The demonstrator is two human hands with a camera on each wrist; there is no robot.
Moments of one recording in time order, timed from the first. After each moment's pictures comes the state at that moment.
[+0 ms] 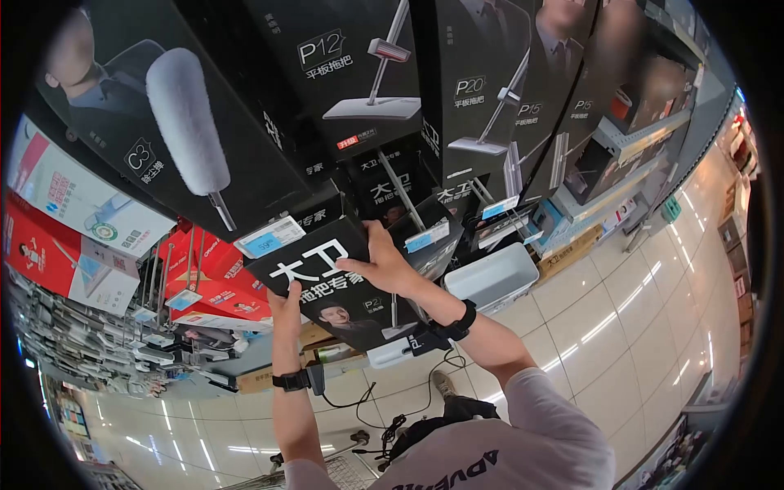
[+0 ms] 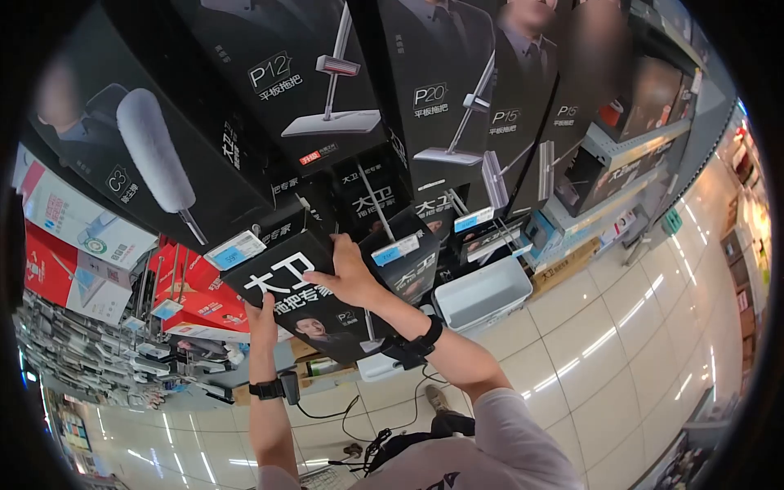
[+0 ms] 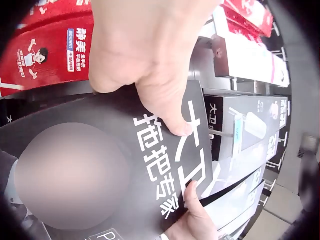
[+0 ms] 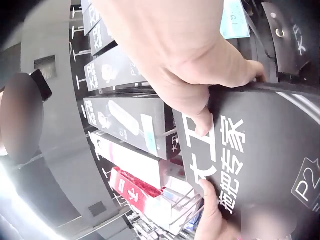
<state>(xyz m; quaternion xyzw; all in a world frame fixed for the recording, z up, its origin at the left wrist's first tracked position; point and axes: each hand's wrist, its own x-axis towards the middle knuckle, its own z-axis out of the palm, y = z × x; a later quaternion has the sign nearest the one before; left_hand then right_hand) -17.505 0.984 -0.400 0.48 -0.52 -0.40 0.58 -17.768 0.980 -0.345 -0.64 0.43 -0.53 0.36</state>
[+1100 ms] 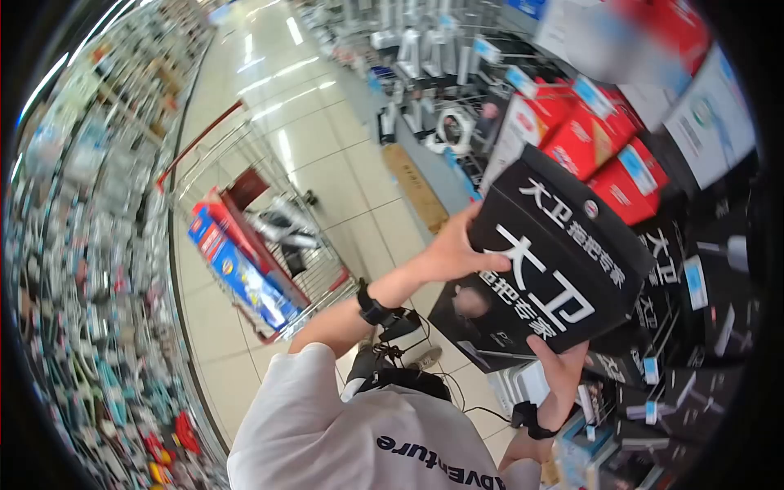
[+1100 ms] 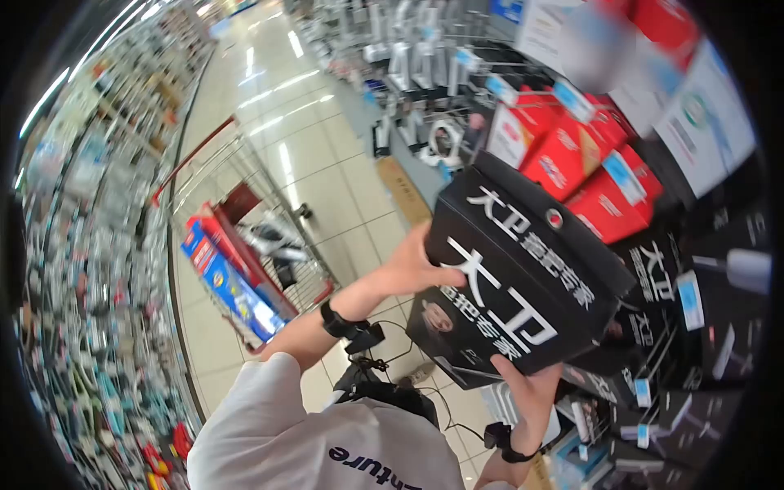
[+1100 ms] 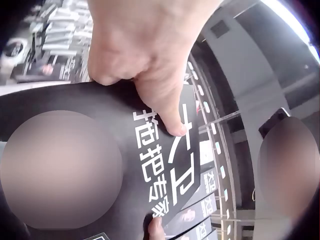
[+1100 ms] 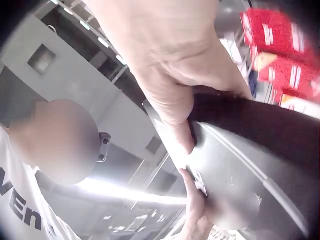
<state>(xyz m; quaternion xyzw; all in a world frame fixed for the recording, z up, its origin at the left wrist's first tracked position) -17.414 1.255 -0.318 0.47 -0.38 -0.34 0.72 -17.673 1.134 -0.316 -0.67 0.21 -0.26 0.66</state>
